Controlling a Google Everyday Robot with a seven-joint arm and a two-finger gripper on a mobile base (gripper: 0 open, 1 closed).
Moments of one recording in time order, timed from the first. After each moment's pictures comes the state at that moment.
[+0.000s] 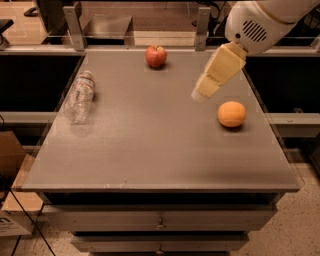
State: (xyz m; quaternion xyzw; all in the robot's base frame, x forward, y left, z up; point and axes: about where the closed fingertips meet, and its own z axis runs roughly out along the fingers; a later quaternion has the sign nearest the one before) arm 0.517 -0.111 1.012 -0.51 0.82 0.02 0.27
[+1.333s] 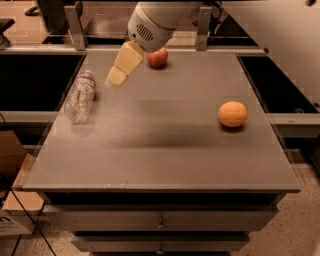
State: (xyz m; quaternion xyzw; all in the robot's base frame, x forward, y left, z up) arm 0.598 0.059 0.971 -0.54 0.79 0.13 0.26
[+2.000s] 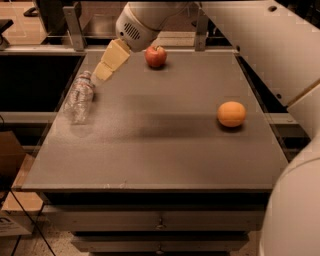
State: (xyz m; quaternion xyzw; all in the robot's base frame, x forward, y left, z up) arm 0.618 0.104 0.964 -0.55 0.77 0.19 0.26
